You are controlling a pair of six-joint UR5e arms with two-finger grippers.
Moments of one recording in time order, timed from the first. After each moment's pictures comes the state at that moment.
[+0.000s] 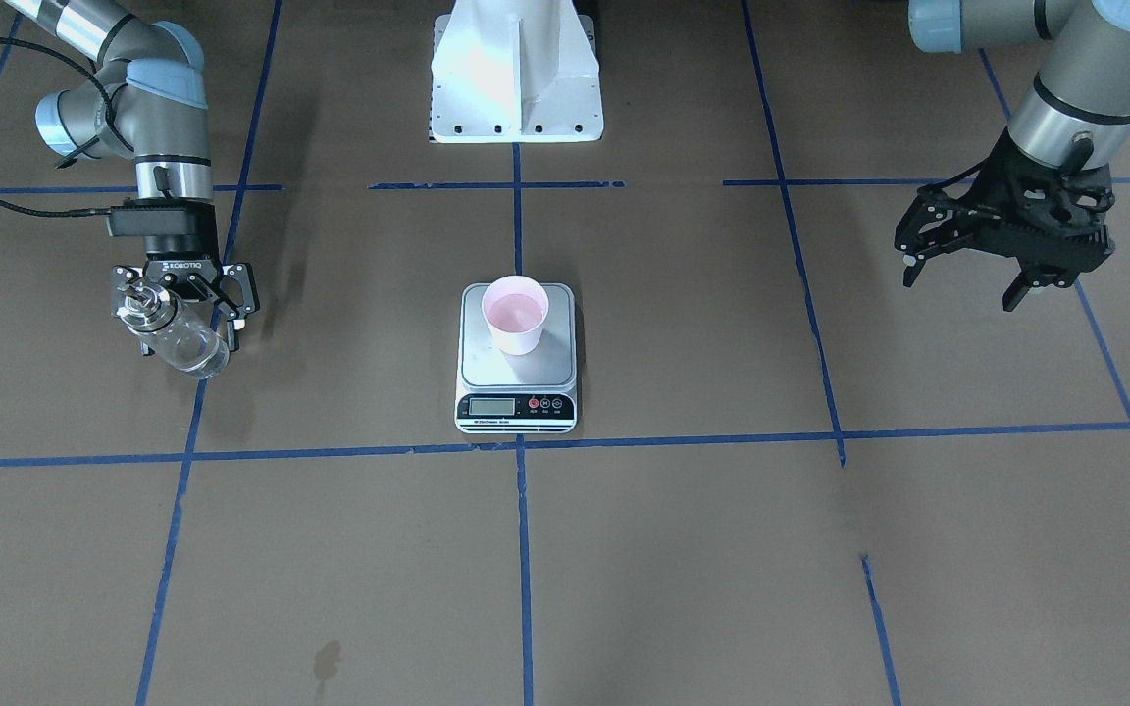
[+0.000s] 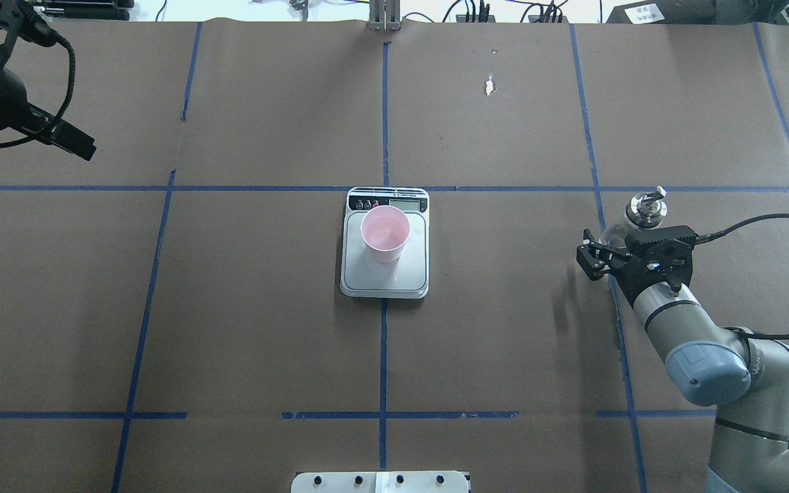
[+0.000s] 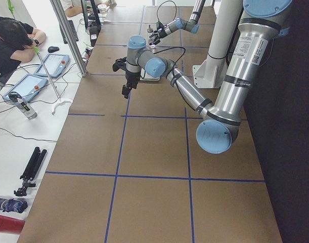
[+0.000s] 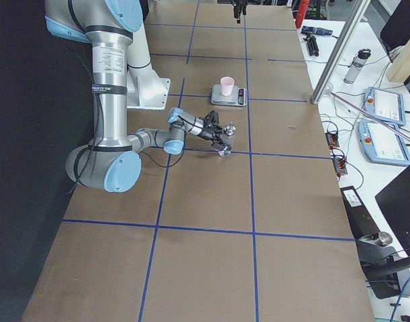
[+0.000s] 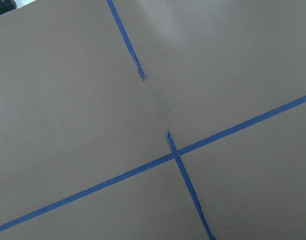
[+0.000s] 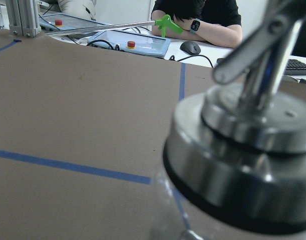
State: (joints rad) left arm -1.04 -1.86 -2.01 -1.49 -2.06 -0.38; right arm 0.35 -1.59 1.71 -0.68 0.84 1.08
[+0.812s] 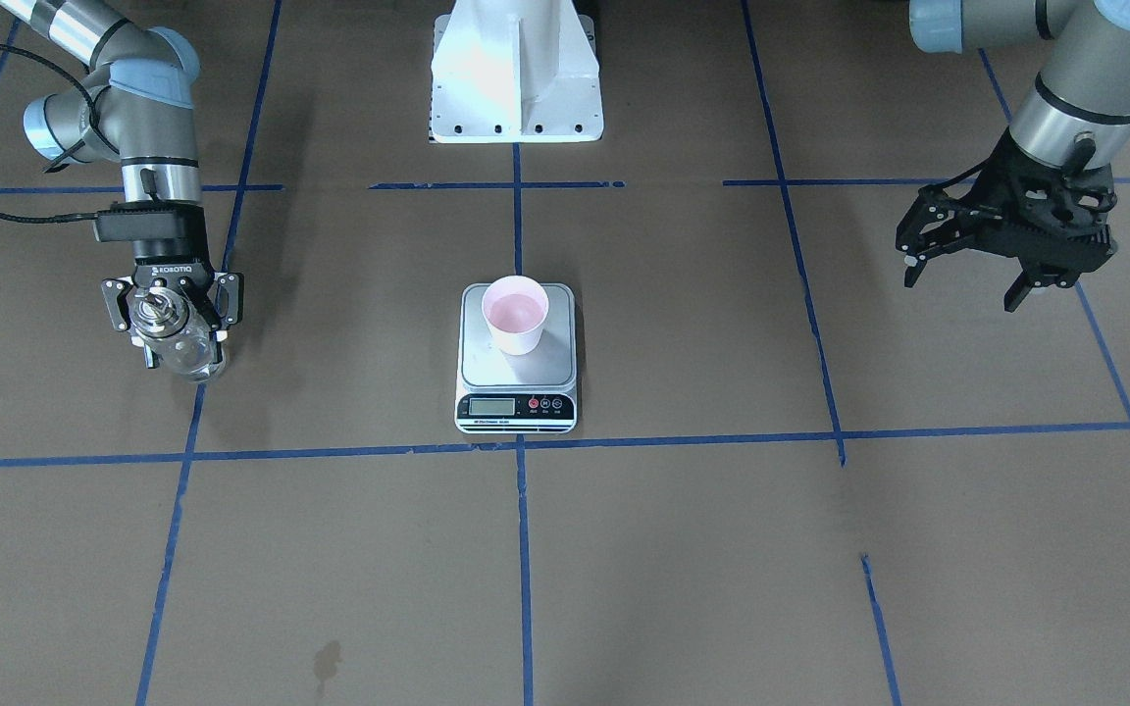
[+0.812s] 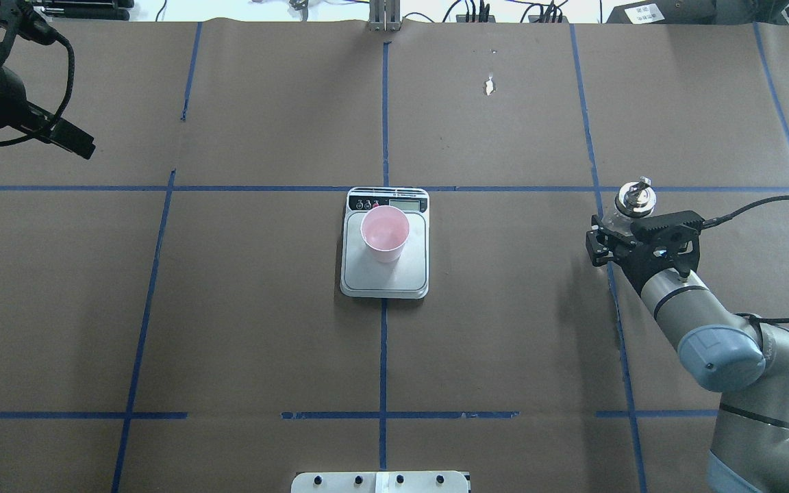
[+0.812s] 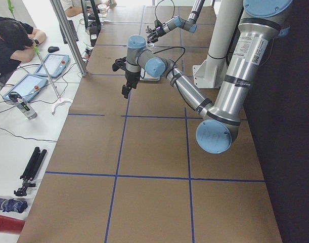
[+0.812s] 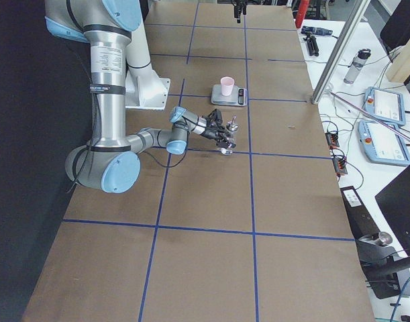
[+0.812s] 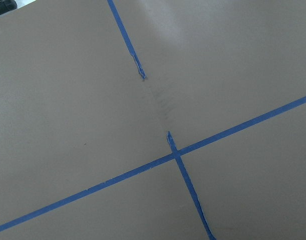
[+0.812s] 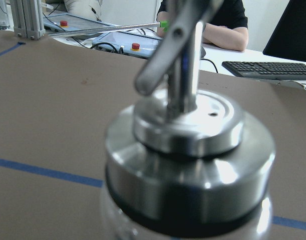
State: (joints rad) left arm -1.05 -1.86 -2.01 -1.48 -2.06 -0.38; right arm 0.41 -1.59 1.73 -0.62 0.91 1.00
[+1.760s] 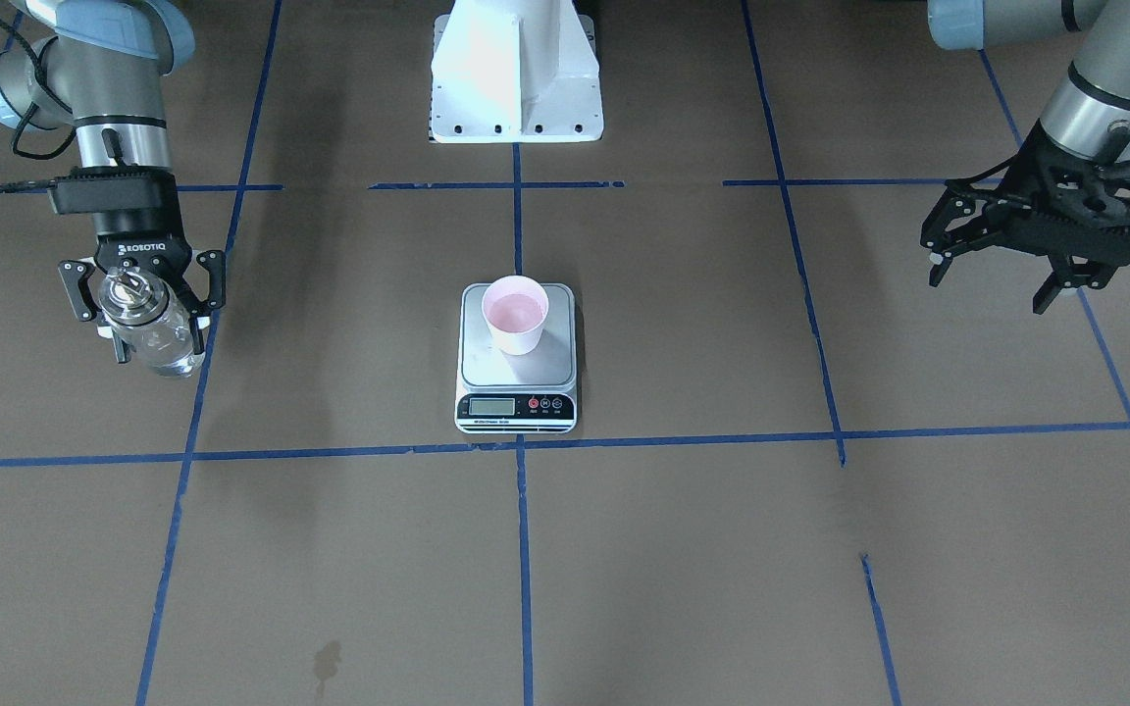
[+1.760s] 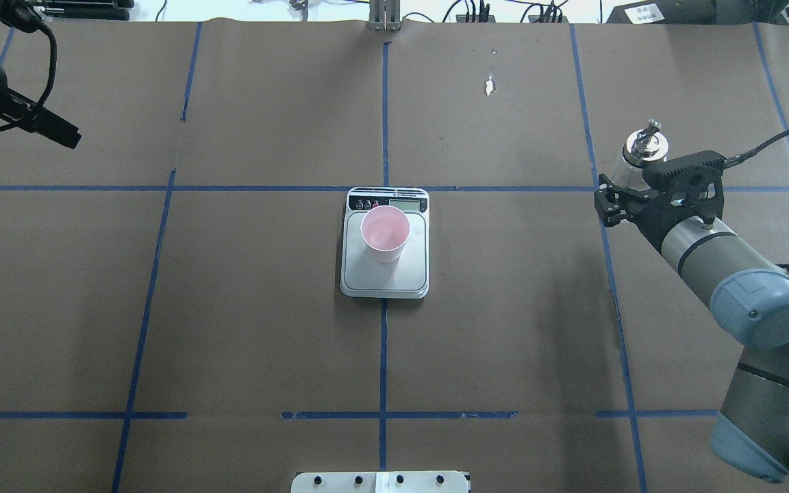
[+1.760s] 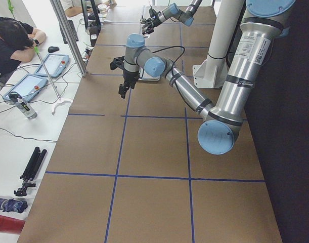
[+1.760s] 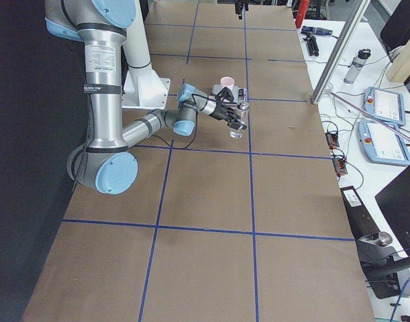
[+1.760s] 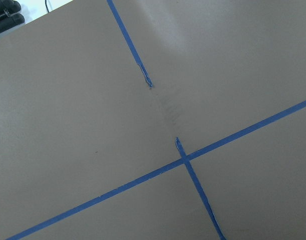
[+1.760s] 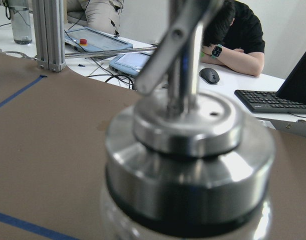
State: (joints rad) left arm -1.08 -1.86 -2.02 -1.49 -2.06 -0.30; right arm 0.53 -1.54 1.93 -0.84 1.04 0.83
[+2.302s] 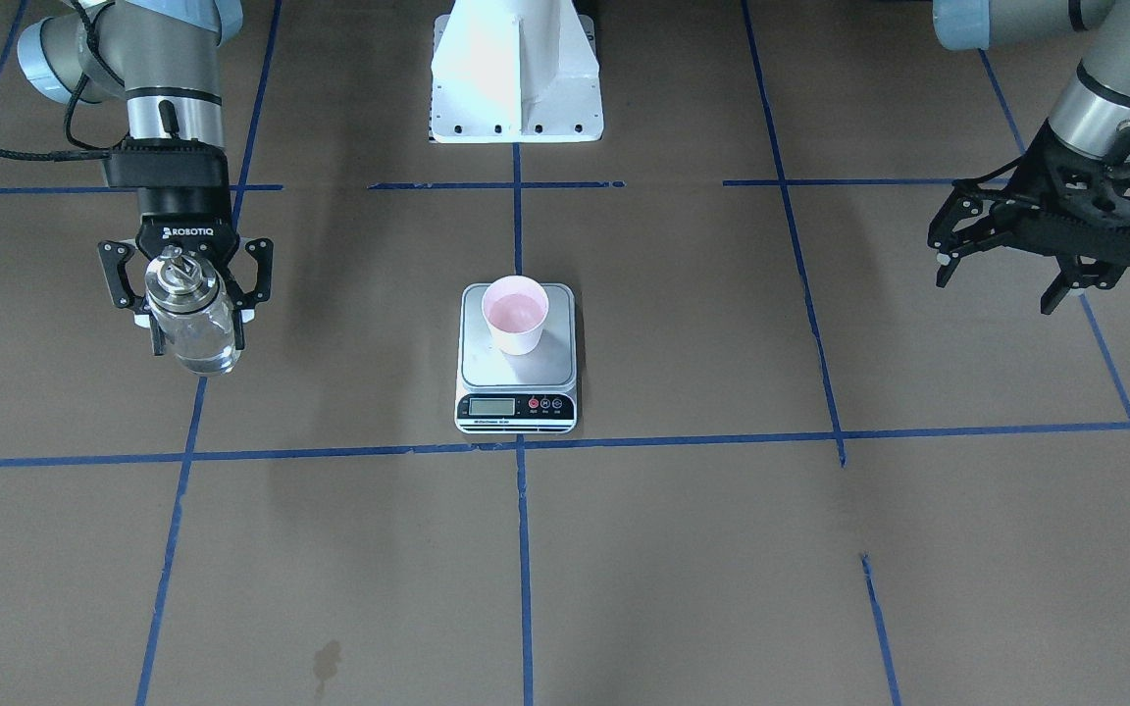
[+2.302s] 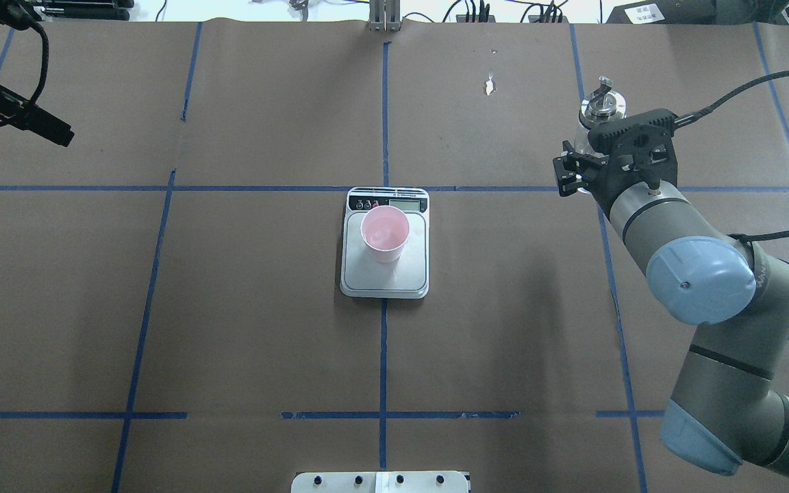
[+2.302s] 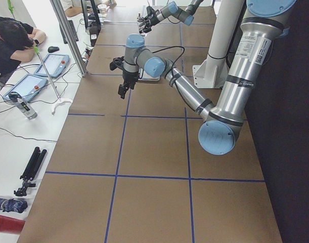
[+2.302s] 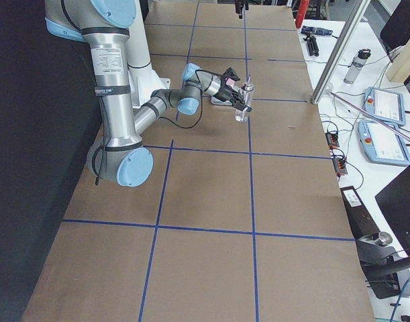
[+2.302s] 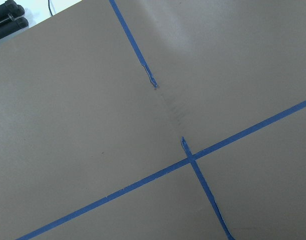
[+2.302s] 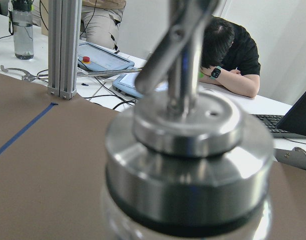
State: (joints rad) left arm -1.09 -1.85 -2.01 -1.49 -2.06 -0.30; right arm 0.52 -1.40 1.98 -1.08 0.98 0.83
